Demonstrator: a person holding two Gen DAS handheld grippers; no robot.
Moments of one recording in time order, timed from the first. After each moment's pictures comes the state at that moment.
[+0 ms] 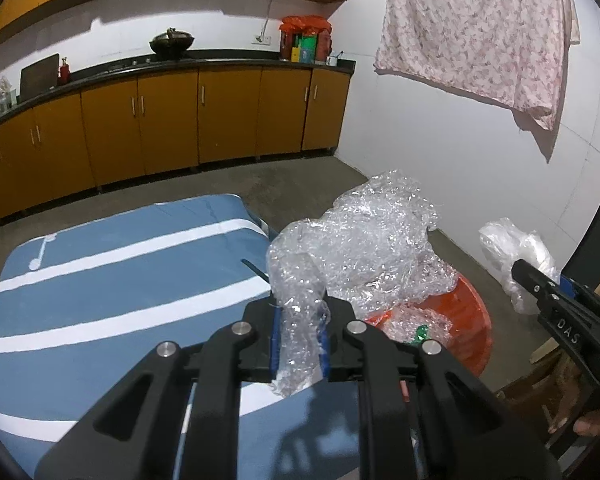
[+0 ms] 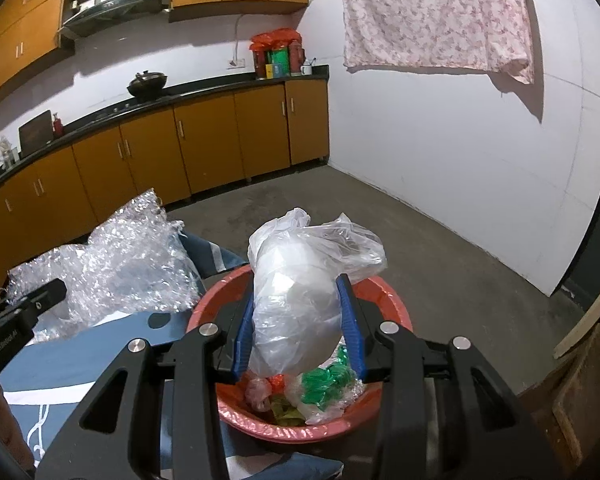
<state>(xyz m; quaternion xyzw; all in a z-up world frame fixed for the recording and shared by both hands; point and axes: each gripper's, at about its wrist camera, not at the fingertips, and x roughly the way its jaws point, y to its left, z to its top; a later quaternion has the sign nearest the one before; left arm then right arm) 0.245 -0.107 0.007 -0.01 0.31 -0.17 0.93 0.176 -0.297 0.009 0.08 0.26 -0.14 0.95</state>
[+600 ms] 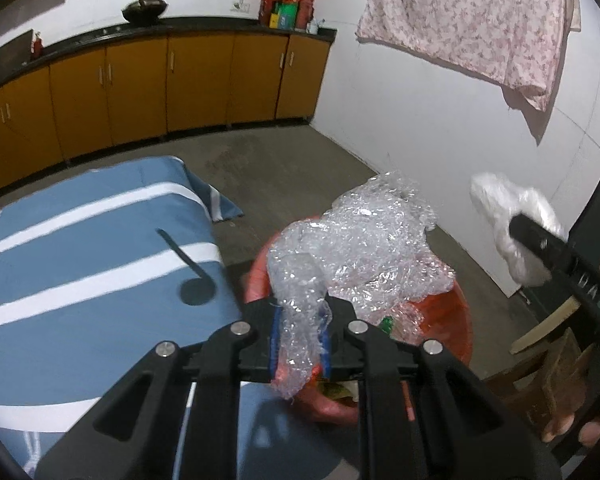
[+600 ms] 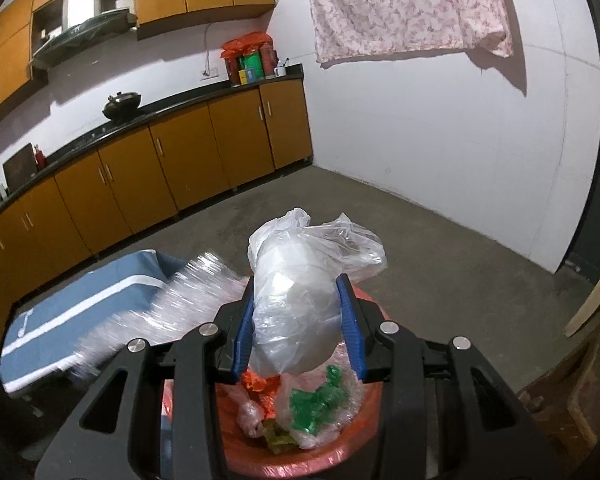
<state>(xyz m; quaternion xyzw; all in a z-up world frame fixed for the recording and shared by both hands) 0.278 -0.184 -0.040 -0.02 0.37 -0.21 0.91 0.198 -0.344 0.004 0.13 0.25 -0.15 0.95</state>
